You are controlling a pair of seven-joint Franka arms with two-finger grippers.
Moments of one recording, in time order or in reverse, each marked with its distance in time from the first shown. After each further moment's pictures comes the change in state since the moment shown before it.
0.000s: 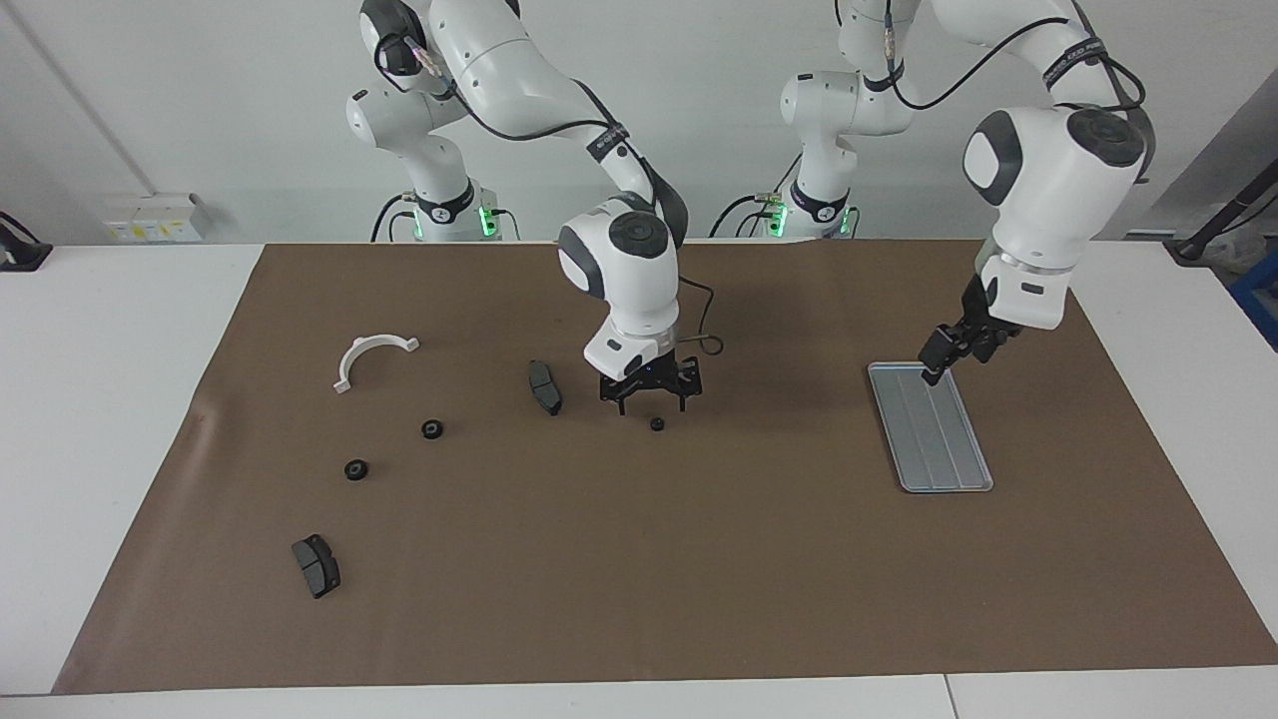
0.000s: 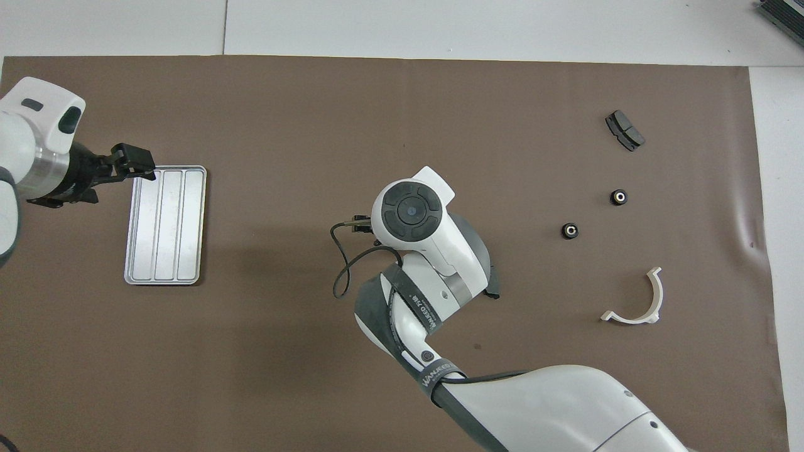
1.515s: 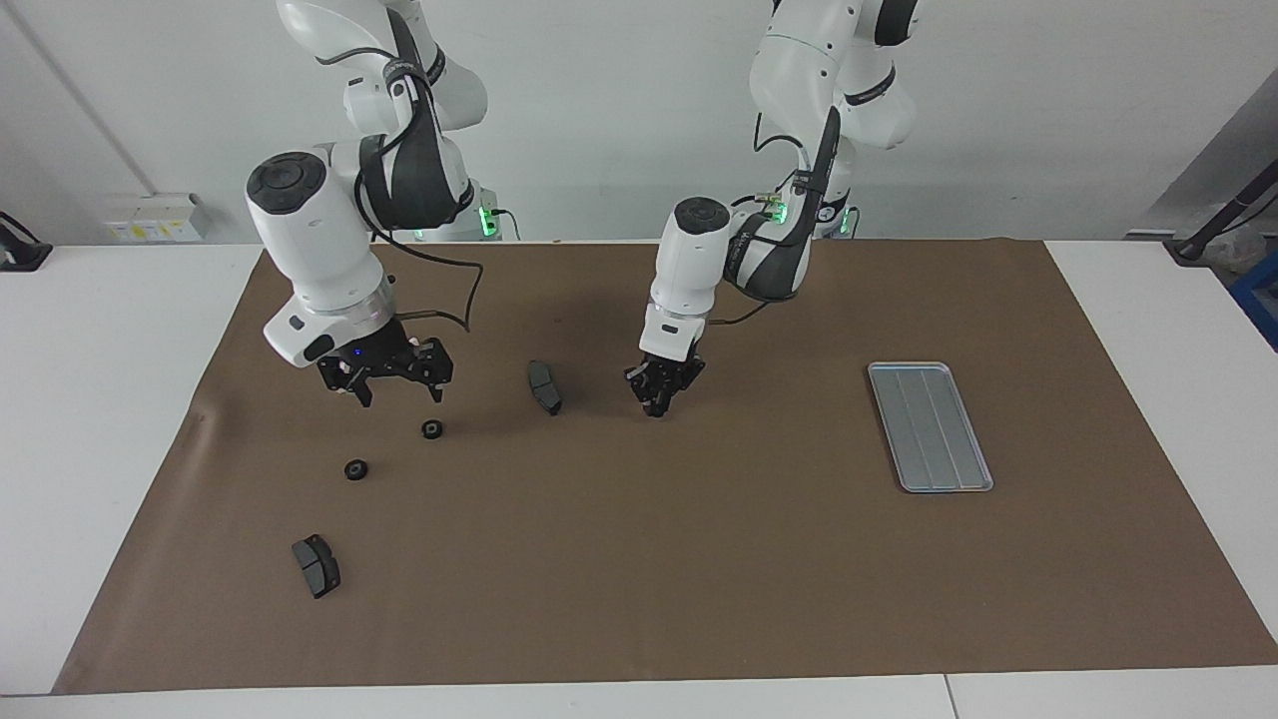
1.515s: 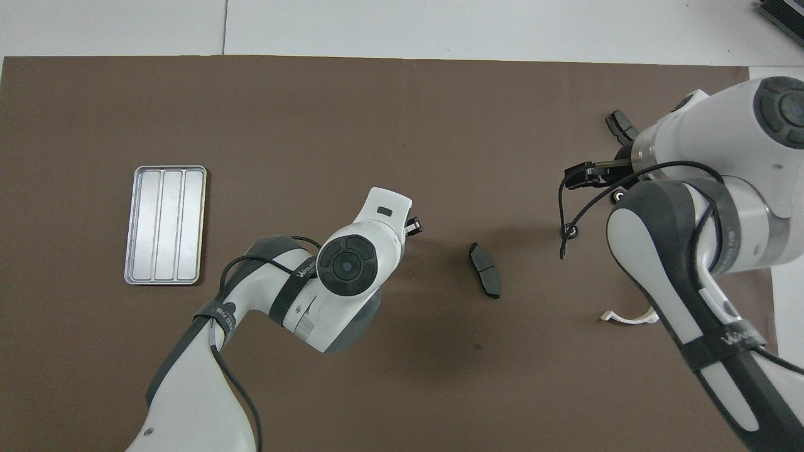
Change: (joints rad) left arm -0.642 0.305 -0.030 -0.152 -0.001 0.671 -0.745; right arm -0.478 -0.366 -0.007 -0.150 0.037 -0.259 -0.542
